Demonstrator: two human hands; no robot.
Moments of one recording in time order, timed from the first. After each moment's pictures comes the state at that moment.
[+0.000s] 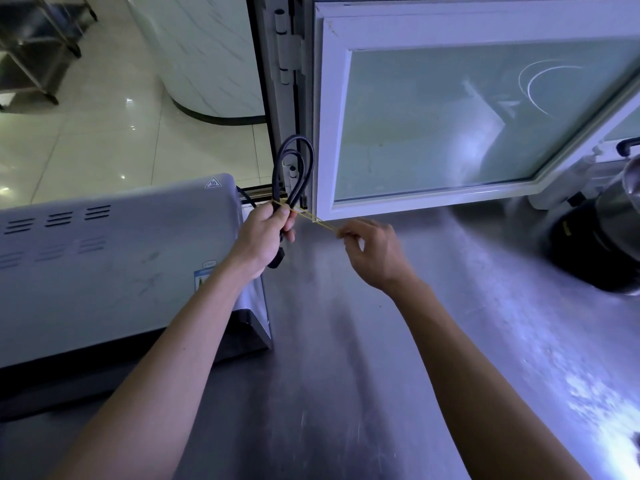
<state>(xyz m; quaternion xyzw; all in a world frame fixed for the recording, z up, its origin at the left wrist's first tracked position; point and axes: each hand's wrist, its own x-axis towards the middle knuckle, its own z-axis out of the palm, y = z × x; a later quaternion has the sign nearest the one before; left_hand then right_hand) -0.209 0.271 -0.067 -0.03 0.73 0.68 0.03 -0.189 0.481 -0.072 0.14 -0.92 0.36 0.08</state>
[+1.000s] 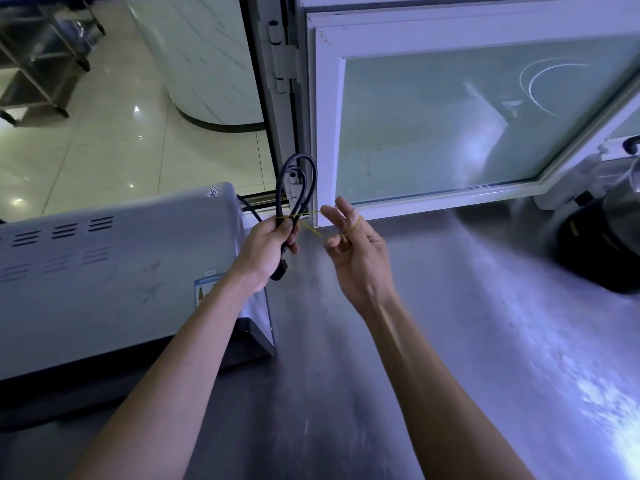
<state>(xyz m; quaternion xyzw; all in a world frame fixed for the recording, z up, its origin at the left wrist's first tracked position) -0.204 0.272 -0.073 -0.04 0.73 0.68 0.06 -0.171 0.434 -0.053 -0.04 -0.41 0.91 -0.05</state>
